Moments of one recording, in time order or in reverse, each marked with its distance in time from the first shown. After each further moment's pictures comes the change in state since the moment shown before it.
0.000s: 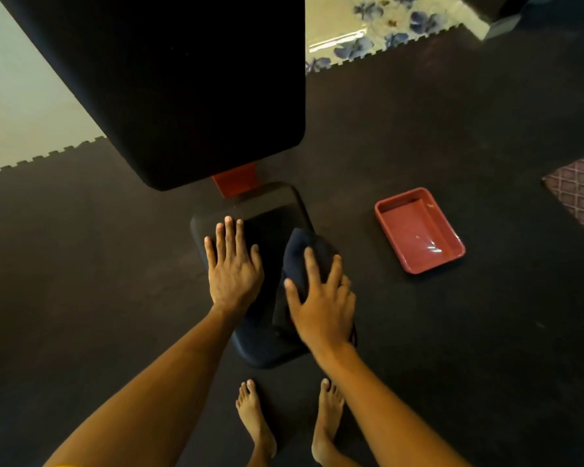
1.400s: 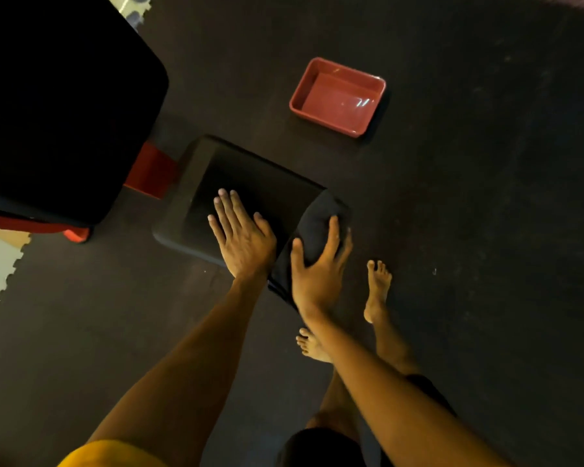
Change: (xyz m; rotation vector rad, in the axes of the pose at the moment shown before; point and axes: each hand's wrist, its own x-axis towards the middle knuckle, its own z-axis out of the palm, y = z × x) left_hand -0.022 -0.008 0.008 0.085 -0.090 0.460; right_hand -0.084 -0.102 0.076 0.698 0.561 0.985
